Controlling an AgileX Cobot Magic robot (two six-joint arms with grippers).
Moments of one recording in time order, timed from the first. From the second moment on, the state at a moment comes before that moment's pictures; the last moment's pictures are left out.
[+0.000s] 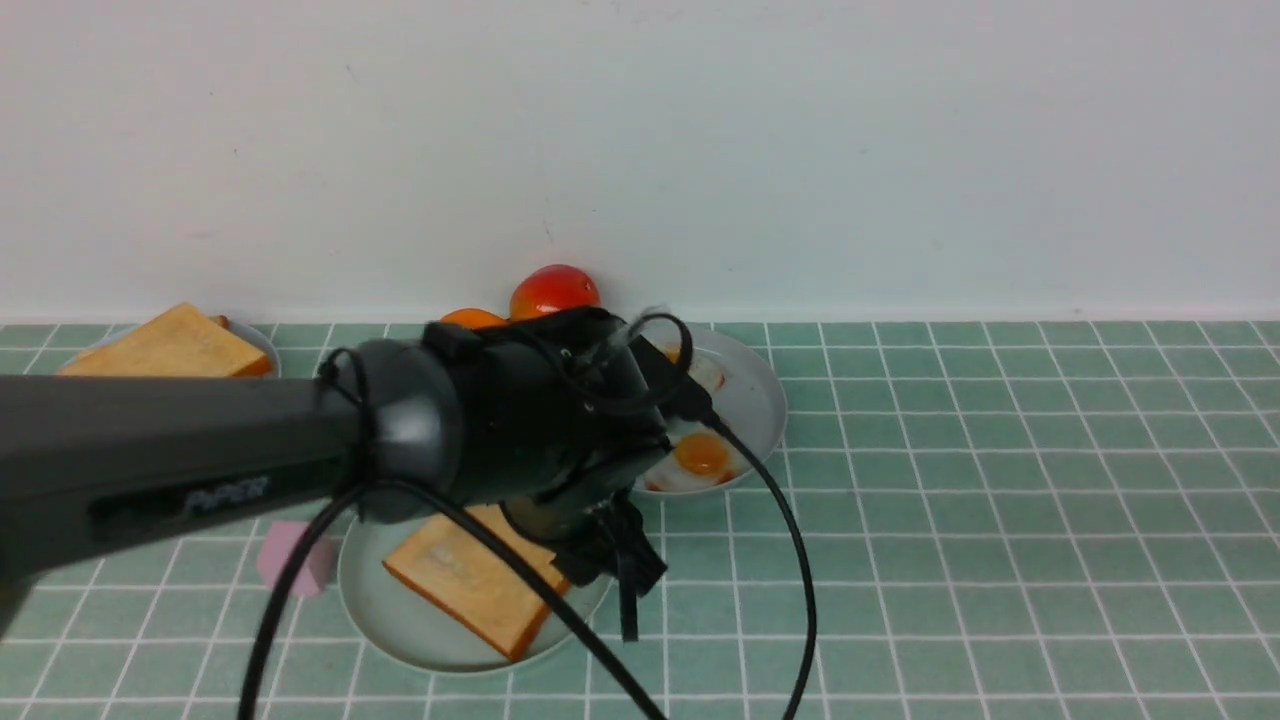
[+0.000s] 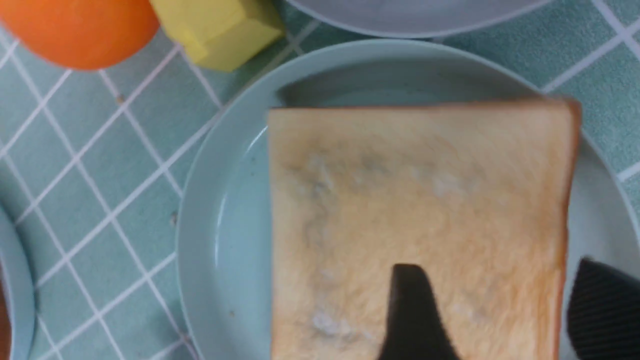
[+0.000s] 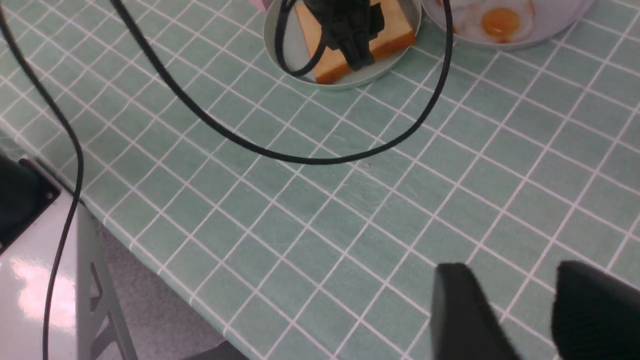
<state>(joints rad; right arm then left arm) 0.31 0.63 -0.94 0.45 1.15 -0.30 -0.75 1.86 -1.29 0.58 0.78 -0.46</state>
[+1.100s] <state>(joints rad) 0.31 1.58 -1.15 0.92 0.75 -0.57 -0.75 0.28 -0.40 0.40 0.37 -0.66</state>
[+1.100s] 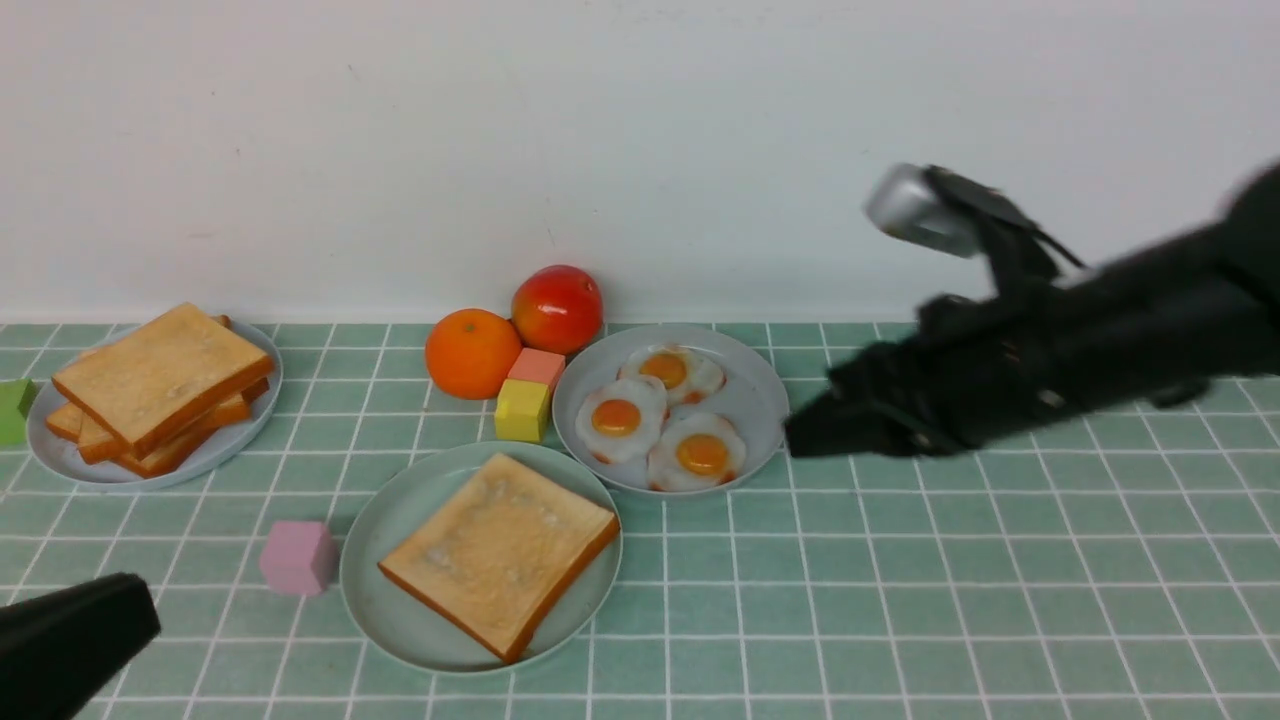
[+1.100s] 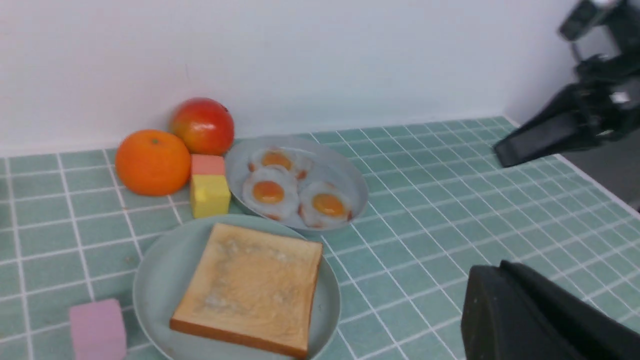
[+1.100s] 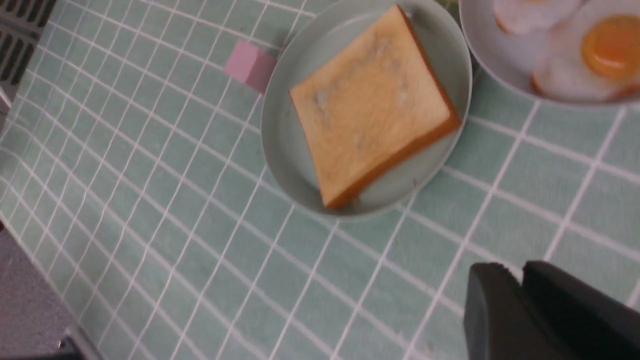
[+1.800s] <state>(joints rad) 0.31 2.29 -1.80 0.95 0.72 -0.49 -0.75 0.28 -0.40 0.45 0.32 -0.71</state>
